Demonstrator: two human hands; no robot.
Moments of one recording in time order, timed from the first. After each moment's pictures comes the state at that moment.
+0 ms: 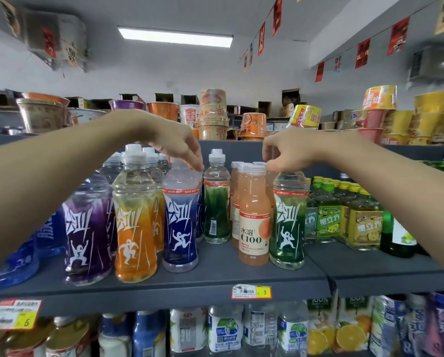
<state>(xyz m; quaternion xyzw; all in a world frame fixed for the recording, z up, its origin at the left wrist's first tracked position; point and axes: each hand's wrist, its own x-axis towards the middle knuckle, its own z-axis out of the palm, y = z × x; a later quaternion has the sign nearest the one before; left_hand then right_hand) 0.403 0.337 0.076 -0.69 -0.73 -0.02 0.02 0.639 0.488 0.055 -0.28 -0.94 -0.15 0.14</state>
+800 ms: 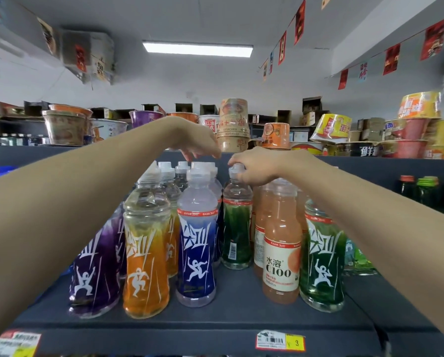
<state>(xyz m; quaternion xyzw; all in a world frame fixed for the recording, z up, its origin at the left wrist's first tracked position) 0.369 0.395 0.099 -0.60 -0.79 -0.12 0.02 0.508 0.516 0.055 -0.22 -0.96 -0.12 0.12</state>
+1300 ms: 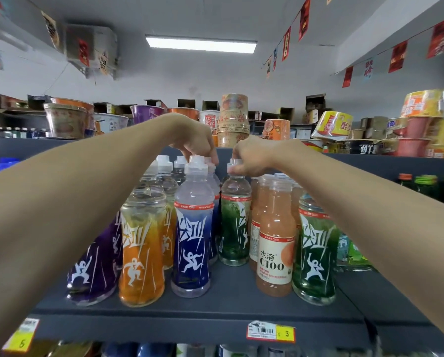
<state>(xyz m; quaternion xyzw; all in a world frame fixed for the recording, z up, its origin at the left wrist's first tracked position) 0.371 0.402 0.092 -0.58 -0.81 -0.09 0.00 0.509 0.512 0.060 -0.24 -0.95 -0.14 0.14</state>
